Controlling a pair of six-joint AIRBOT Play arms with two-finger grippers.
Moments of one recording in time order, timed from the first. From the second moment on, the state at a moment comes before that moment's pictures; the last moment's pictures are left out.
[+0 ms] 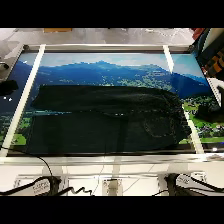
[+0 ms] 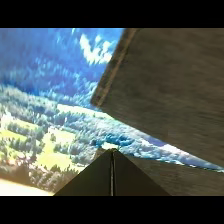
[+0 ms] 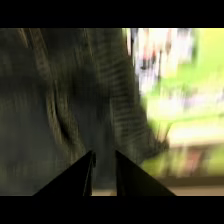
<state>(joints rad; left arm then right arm) 0.38 -1.31 1.52 1.54 -1.16 -1.40 -0.68 -1.28 1.13 -1.24 1.41 1.16</state>
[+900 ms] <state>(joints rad) 0.39 -1.01 1.03 1.43 -1.15 -1.29 -0.98 -1.16 0.59 -0.90 1.05 1.14</state>
